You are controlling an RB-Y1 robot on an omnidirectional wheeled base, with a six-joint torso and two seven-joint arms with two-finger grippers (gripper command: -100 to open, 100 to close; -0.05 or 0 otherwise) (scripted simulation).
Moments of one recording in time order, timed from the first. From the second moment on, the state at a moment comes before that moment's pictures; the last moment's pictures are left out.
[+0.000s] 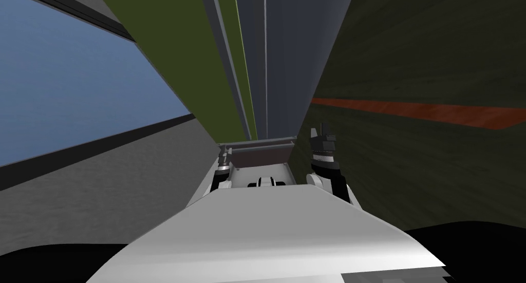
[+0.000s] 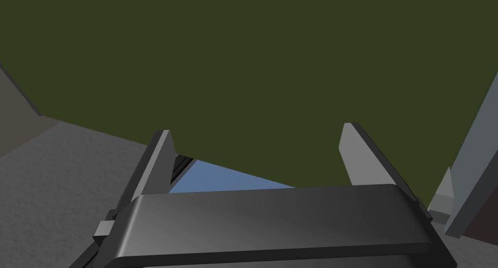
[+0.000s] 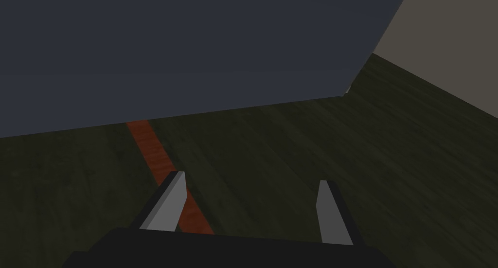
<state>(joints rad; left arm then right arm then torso) 0.37 0.18 0.01 -1.73 0.07 -0.68 0.04 0.53 -0.02 -0.04 -2.38 -0.03 -0.44 0.08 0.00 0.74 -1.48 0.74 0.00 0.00</state>
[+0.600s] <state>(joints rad) 0.34 0.18 0.02 -1.57 0.06 -0.77 0.04 0.53 -0.02 -0.04 -2.38 -0.03 -0.44 0.08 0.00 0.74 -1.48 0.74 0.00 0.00</state>
